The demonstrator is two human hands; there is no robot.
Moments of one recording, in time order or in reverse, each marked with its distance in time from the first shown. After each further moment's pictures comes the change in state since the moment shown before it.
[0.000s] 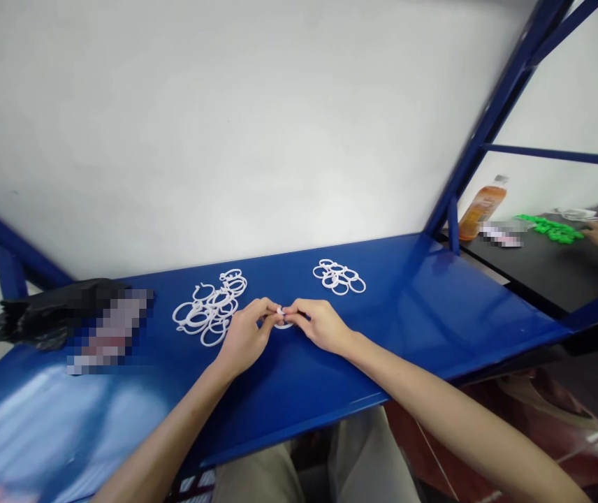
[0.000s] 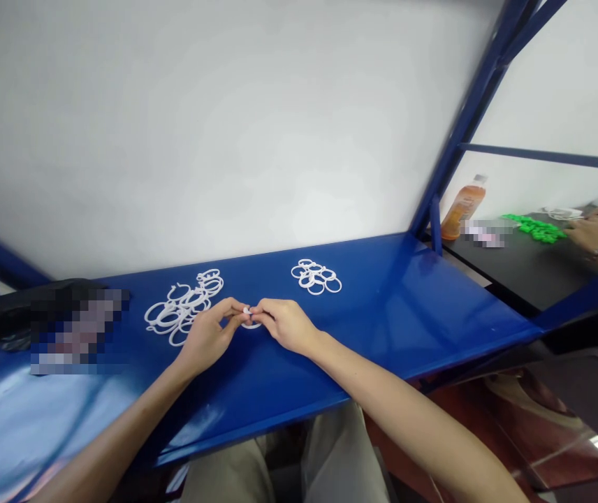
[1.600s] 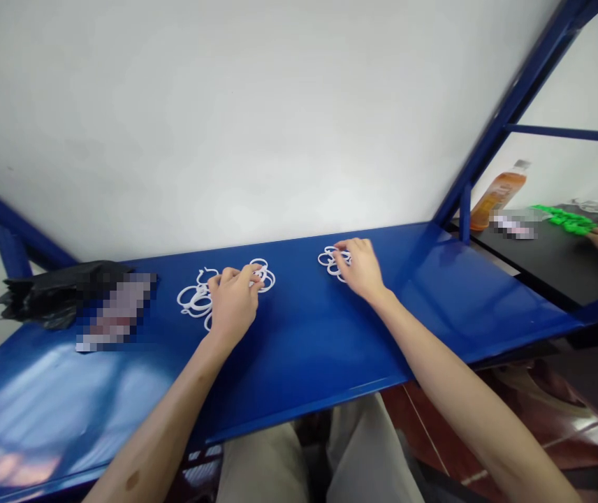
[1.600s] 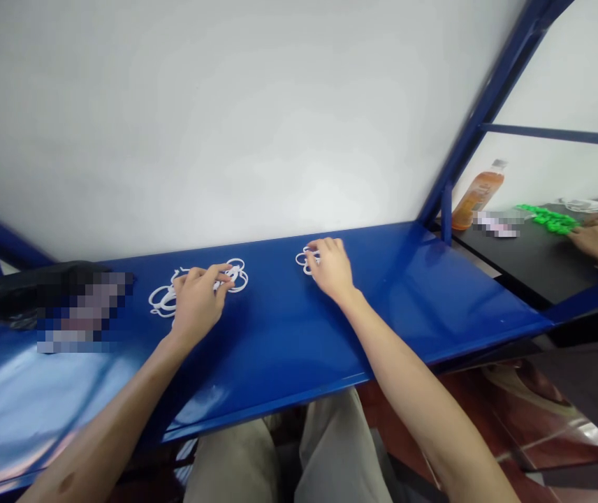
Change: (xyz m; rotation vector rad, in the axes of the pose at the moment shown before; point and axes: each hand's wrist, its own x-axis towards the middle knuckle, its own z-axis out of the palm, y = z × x) left_hand 0.016 -0.010 -0.020 0.542 0.180 -0.055; right_hand 0.019 0.047 -0.072 -0.622 0.354 0.165
